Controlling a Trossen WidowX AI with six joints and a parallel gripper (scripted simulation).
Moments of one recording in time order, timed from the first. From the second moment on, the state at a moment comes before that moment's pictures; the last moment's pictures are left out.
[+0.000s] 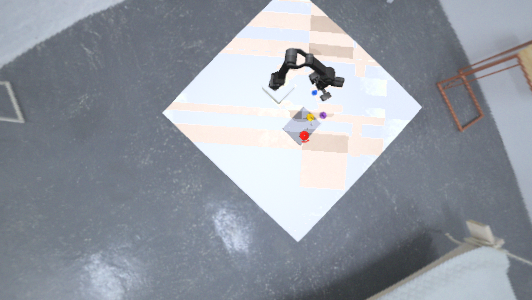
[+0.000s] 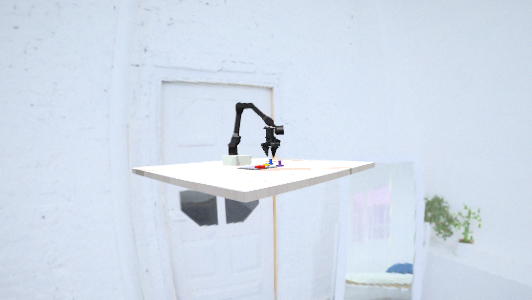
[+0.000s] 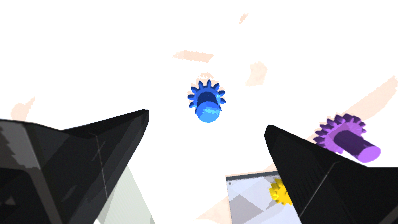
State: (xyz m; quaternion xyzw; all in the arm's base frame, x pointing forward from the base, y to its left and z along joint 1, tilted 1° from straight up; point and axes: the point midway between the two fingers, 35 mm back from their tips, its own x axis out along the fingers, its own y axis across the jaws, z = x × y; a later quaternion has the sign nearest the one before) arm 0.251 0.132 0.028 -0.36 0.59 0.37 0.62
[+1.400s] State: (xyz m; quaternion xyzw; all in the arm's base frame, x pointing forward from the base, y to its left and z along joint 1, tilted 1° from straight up) arm 0.251 0.133 -0.003 -0.36 0.59 0.37 0.61
